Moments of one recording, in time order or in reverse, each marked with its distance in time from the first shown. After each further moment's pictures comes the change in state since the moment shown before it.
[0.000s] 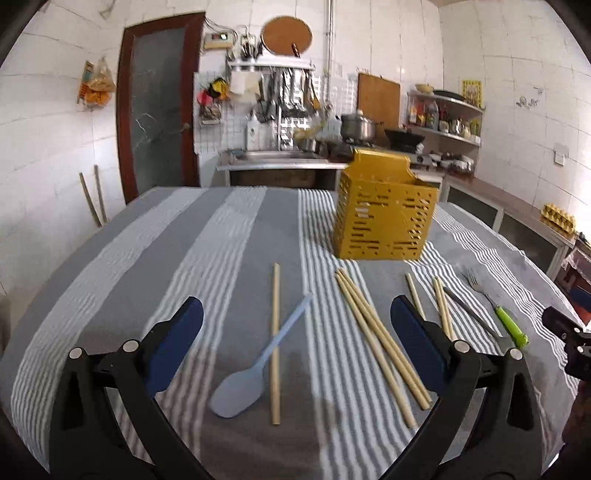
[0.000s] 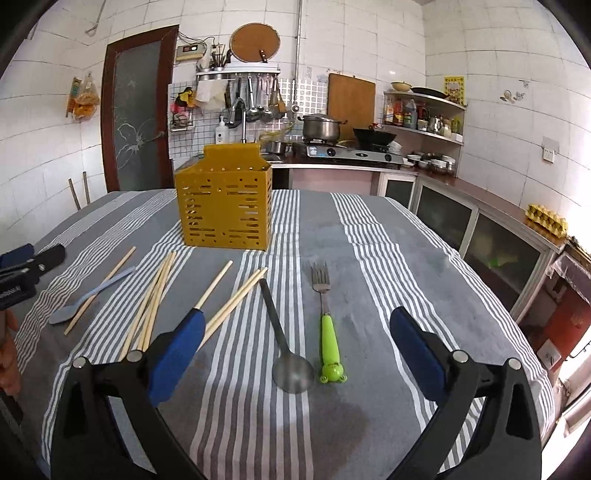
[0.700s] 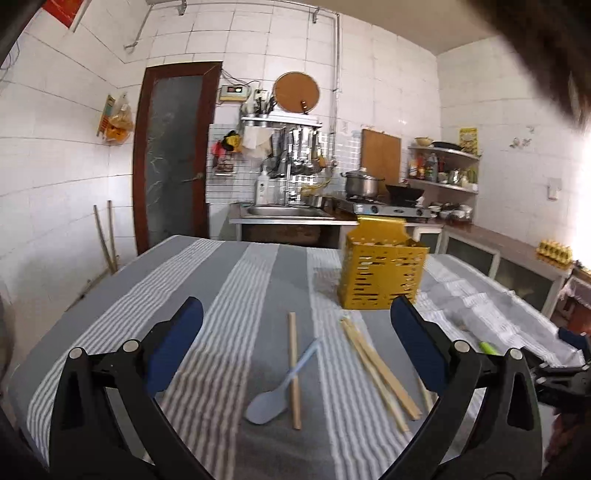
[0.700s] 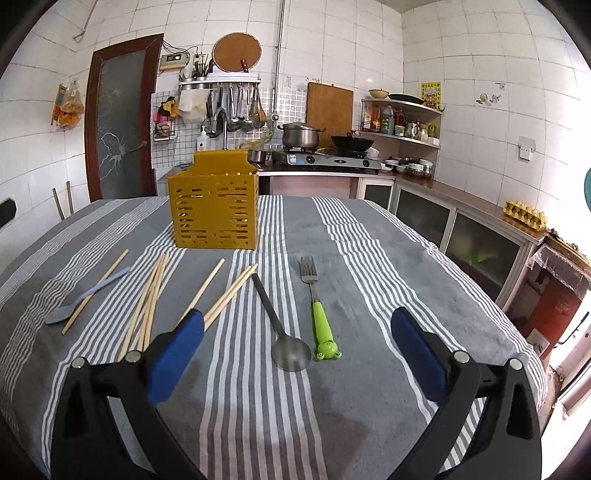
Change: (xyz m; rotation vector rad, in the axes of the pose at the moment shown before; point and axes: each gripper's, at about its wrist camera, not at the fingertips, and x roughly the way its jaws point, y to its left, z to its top) left arm -0.075 0.026 0.004 -0.028 -0.234 0.033; right arm -0.025 0.010 -0.019 0.038 -0.045 -0.087
